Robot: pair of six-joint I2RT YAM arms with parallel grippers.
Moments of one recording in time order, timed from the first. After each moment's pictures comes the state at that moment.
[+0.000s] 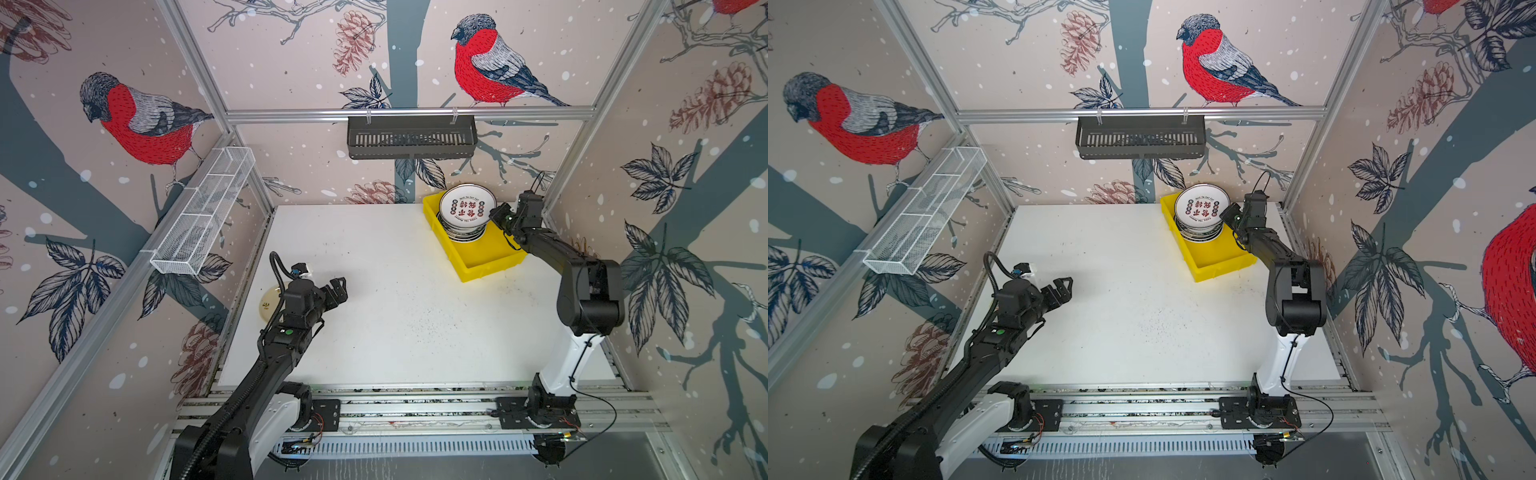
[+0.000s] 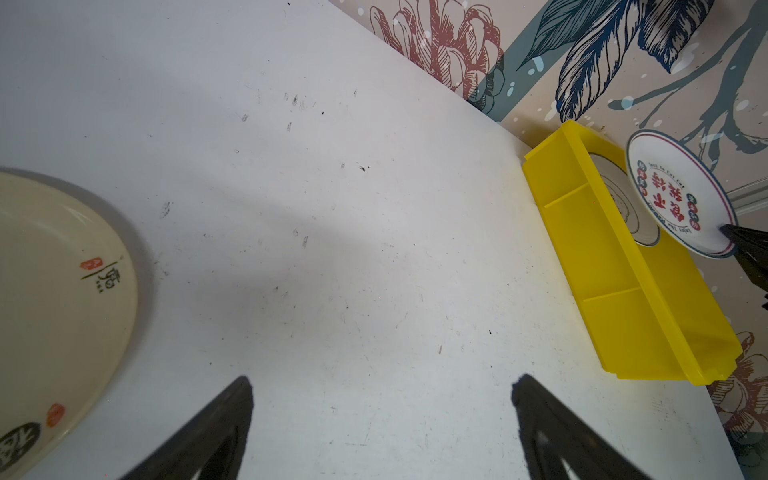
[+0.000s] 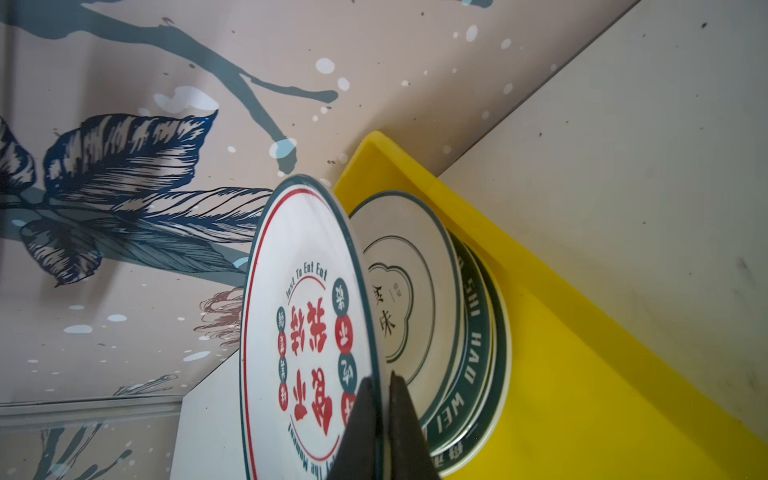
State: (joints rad) left arm -0.16 0.89 0.40 -0.02 0.07 -0.58; right arm 0.01 1.95 1.39 0.09 -0.24 0.77
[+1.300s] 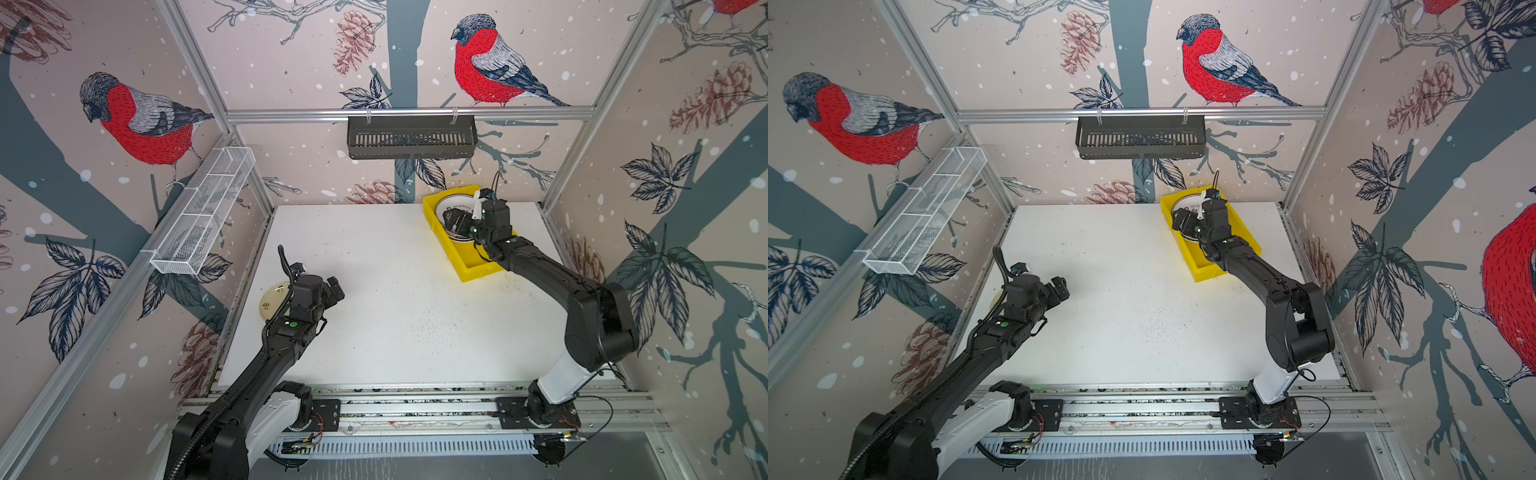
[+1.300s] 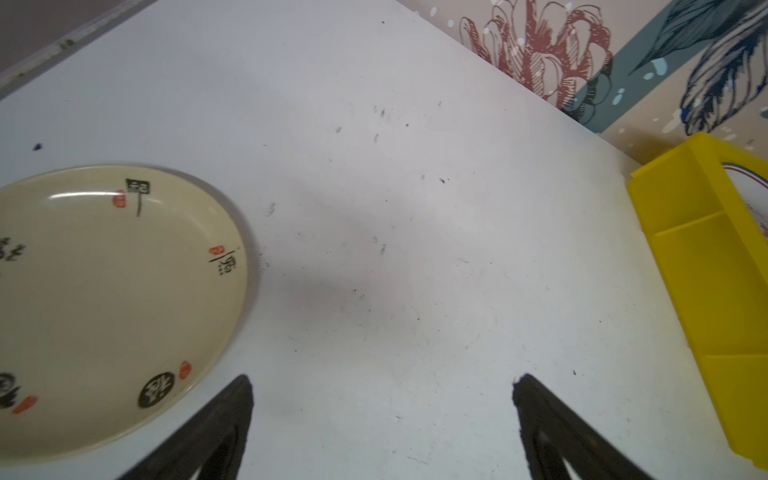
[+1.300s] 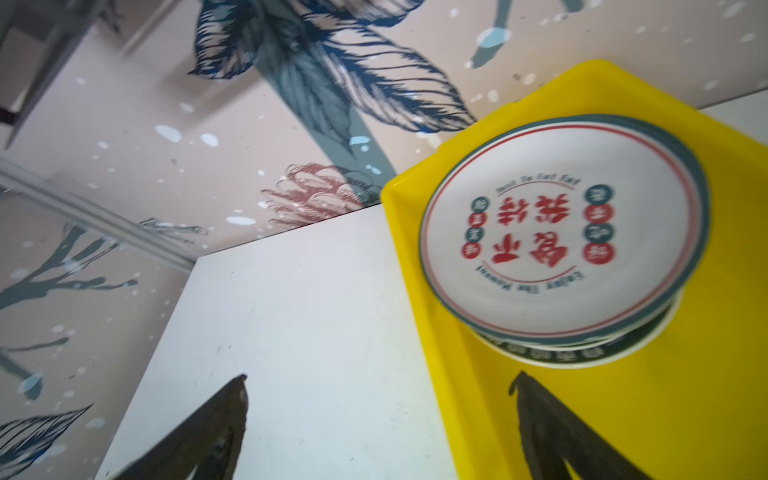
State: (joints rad) left arm -0.23 0.96 0.48 -0.18 -0.24 -0.62; right arm 0.37 1.67 1.23 0.04 -0.11 0.51
